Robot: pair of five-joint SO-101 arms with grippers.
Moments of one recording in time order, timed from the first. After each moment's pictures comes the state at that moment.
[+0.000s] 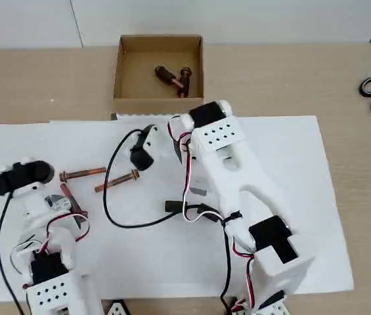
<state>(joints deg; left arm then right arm) -25.3 -80.8 89.5 46.5 7.5 -28.0 11.6 -6.6 96.8 51.7</state>
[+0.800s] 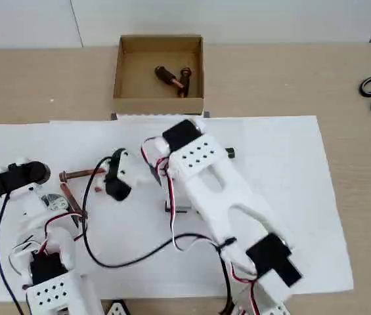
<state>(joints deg) -25.7 -80.8 89.6 45.1 7.5 -38.9 3.7 -1.1 96.8 53.2</state>
